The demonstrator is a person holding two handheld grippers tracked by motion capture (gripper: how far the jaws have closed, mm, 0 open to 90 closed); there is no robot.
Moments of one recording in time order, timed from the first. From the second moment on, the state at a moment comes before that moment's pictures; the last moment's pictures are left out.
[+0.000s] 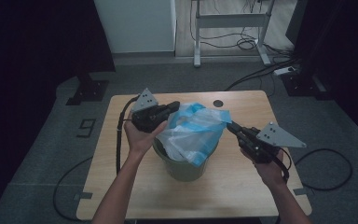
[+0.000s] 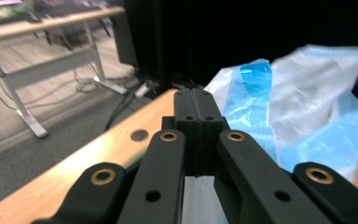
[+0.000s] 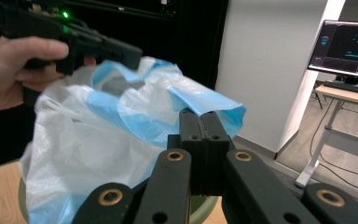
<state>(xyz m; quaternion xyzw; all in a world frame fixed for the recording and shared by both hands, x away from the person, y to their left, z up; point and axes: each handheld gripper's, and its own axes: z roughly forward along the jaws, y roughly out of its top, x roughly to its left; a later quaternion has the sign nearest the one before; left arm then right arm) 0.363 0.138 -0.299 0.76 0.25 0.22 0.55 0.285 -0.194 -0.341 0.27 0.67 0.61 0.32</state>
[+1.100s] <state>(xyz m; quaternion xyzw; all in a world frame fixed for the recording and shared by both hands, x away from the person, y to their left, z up) 0.298 0.248 -0.363 0.65 0.31 0.16 0.67 0.256 -0.229 -0.382 0.31 0.68 0.58 0.30</state>
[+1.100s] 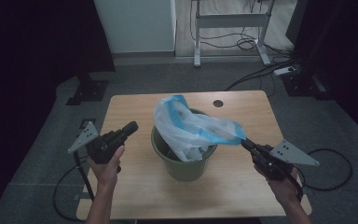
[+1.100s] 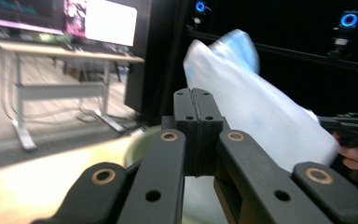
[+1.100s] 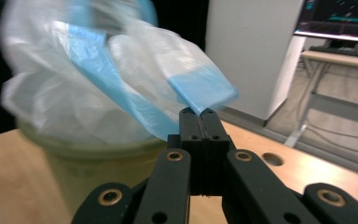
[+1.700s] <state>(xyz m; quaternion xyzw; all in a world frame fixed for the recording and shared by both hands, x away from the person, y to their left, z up) 0.371 0.205 -0.327 0.72 0.31 0.13 0.61 0.258 -0.215 -0.373 0.29 0.69 0.59 0.30</state>
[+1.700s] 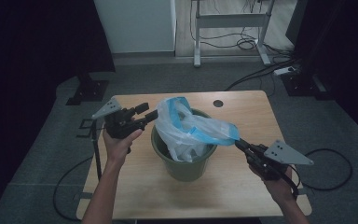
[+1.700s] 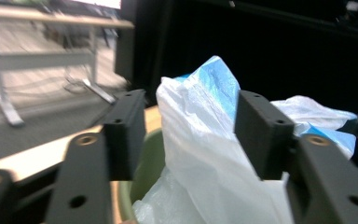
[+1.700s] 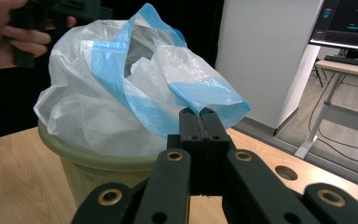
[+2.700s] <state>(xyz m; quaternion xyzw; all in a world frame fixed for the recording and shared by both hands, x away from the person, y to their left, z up) 0.390 0.180 -0.329 0.72 0.27 0.19 0.61 0.261 -0.216 -0.374 0.29 0.70 0.57 0.32</state>
